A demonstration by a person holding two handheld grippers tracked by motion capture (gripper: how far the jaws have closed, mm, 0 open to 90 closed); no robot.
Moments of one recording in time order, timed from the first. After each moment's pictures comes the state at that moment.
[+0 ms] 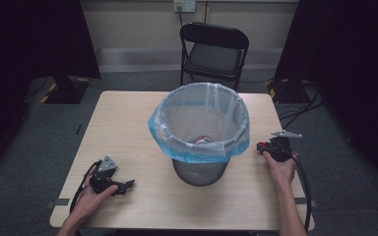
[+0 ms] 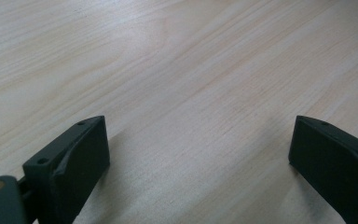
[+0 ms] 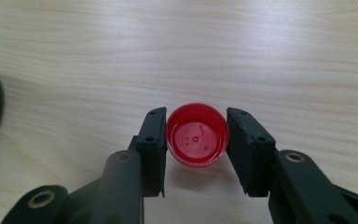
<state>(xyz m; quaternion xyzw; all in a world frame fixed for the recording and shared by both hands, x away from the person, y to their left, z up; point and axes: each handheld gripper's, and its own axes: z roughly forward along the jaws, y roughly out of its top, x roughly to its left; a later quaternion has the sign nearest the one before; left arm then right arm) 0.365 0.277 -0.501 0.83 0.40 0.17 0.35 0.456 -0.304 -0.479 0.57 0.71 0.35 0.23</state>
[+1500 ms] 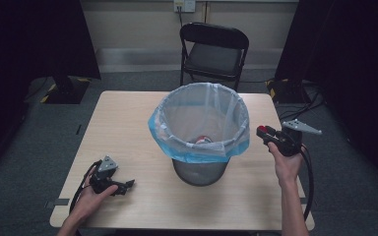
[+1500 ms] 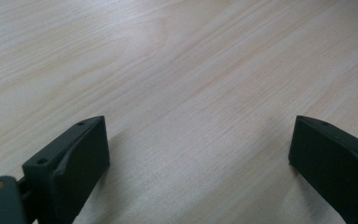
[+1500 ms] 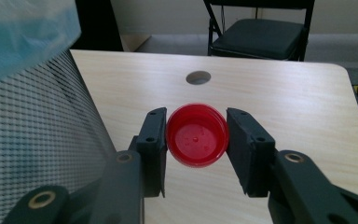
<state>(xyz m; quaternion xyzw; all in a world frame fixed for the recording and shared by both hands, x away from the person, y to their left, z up) 0.365 0.277 -0.501 0.83 0.40 0.17 0.35 0.420 -0.287 -0.391 0.50 0.67 0.49 0.25</state>
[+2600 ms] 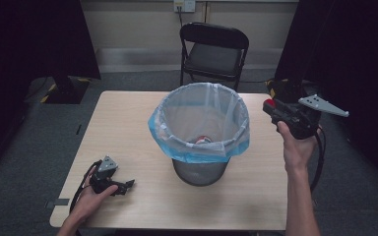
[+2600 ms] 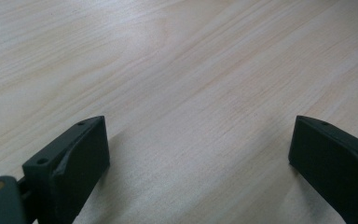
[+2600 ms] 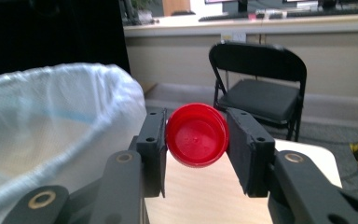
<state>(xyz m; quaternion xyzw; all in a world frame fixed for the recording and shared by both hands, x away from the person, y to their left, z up) 0.365 0.277 -0.501 0.83 0.40 0.17 0.35 0.398 -0.270 -0.284 0.45 0.64 0.55 0.30</state>
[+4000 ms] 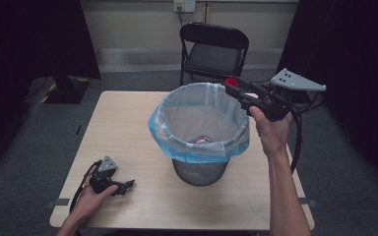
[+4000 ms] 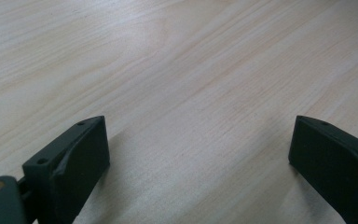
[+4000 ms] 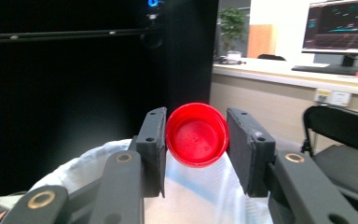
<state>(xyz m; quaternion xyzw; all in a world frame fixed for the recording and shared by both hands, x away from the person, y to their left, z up) 0.365 0.277 -0.501 0.83 0.40 0.17 0.35 0.403 -0.189 -0.224 0.28 0.68 0.64 0.24</state>
